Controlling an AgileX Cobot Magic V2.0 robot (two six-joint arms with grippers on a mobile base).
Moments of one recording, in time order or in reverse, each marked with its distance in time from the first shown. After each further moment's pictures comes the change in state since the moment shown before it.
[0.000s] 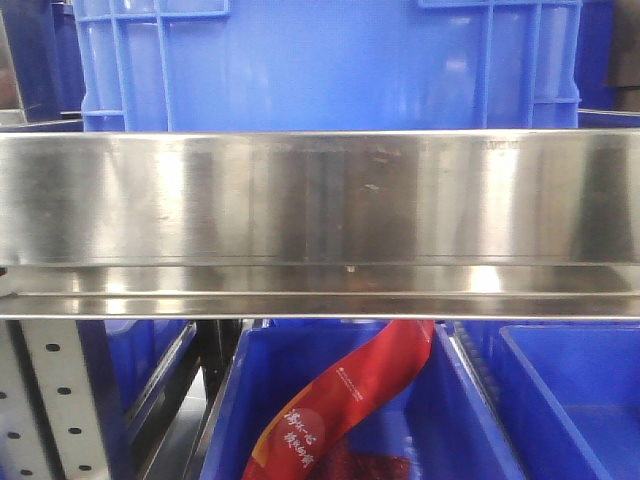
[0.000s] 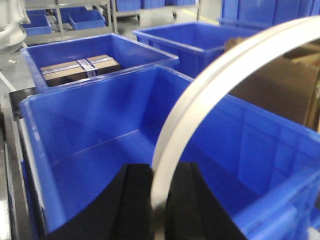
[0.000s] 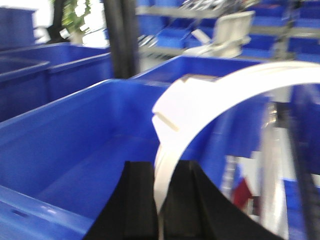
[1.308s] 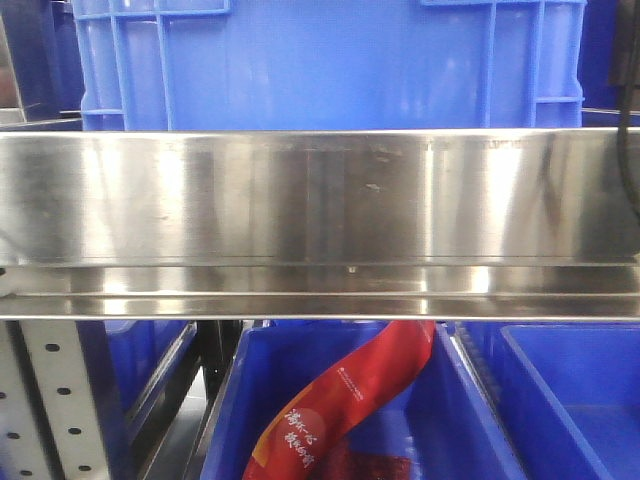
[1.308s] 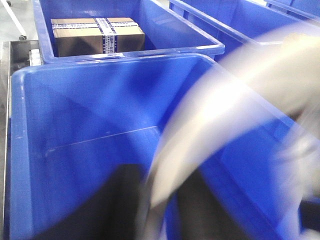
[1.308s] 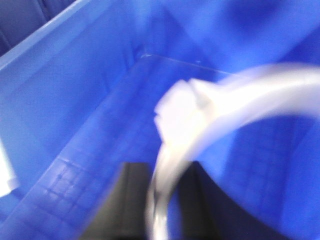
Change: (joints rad) left arm 0.070 0.432 -0.383 0.041 0.082 -0.215; right arm 0.078 0.671 -0.665 0.060 0.457 0.052
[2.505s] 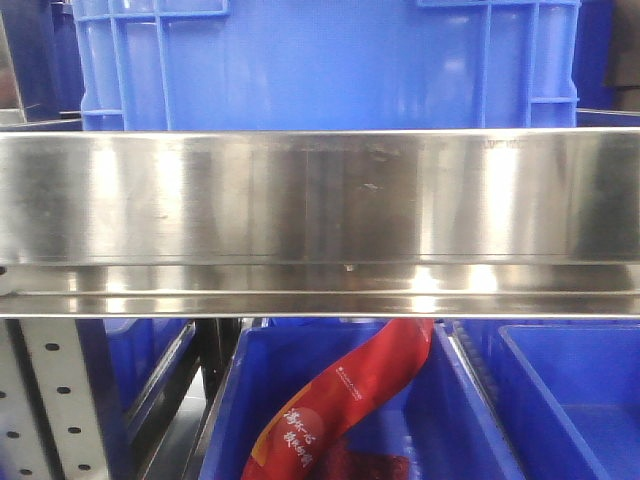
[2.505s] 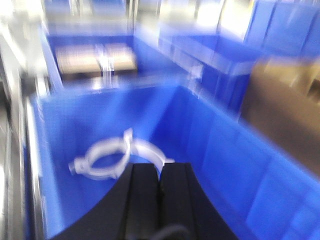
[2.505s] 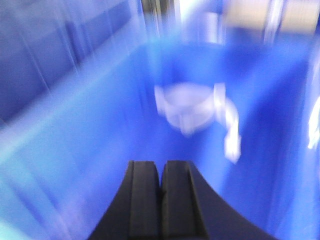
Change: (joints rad) left arm -0.004 -0.302 0.187 0.015 -0.032 -0.002; right arm 0.000 -0.308 0.192 0.010 -0.179 0.002
